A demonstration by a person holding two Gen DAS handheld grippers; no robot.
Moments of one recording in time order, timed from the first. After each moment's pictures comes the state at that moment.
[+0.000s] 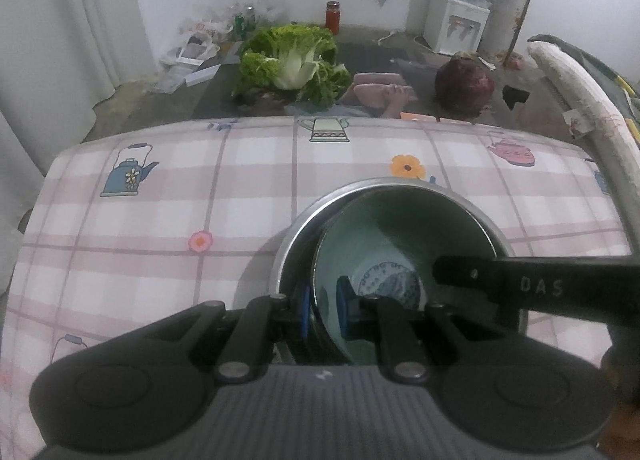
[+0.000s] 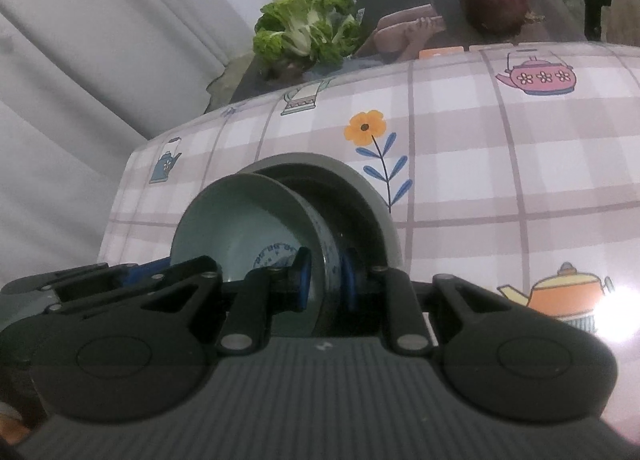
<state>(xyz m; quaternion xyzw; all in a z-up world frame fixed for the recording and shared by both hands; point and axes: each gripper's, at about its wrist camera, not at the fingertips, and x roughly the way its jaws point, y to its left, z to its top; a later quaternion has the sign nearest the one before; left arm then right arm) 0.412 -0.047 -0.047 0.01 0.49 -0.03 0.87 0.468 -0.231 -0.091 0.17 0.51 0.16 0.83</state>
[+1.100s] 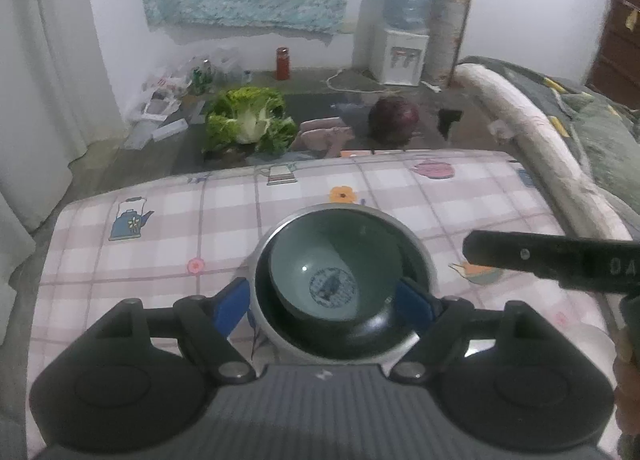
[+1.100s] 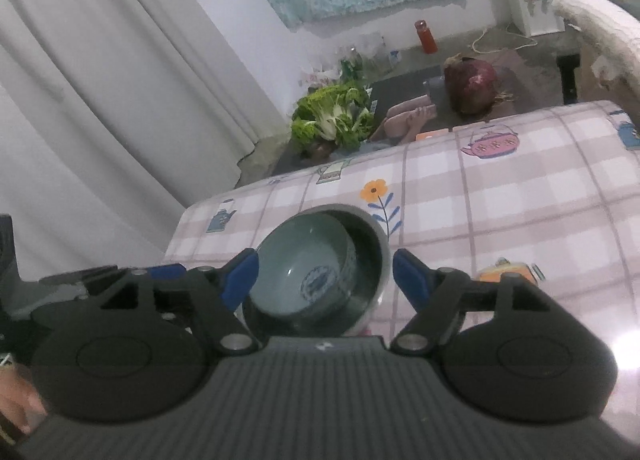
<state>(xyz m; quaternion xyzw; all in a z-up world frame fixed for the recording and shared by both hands) 0.340 -0.057 0.024 0.04 0.42 -0.11 0.90 0.365 -0.283 -0.010 0.20 0.38 0.17 0.88</state>
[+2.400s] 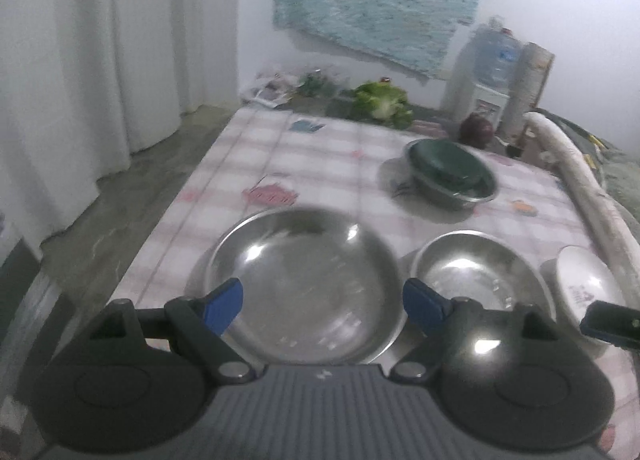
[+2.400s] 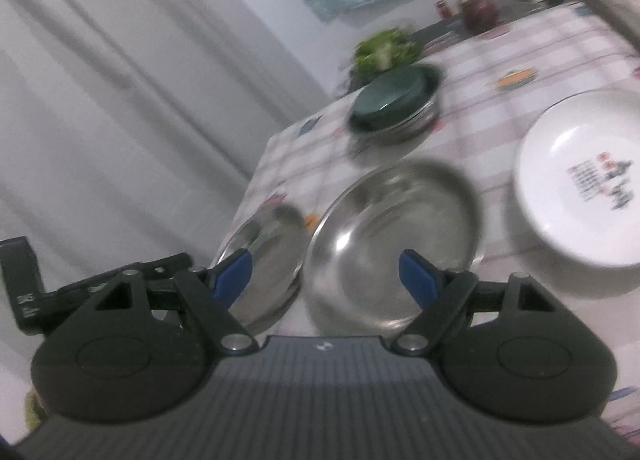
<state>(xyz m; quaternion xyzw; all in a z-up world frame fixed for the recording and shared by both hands) 0.078 0.095 0.013 -0.07 0.38 0.03 0.92 0.097 -0.225 -0.024 0.26 0.37 0.22 0.86</state>
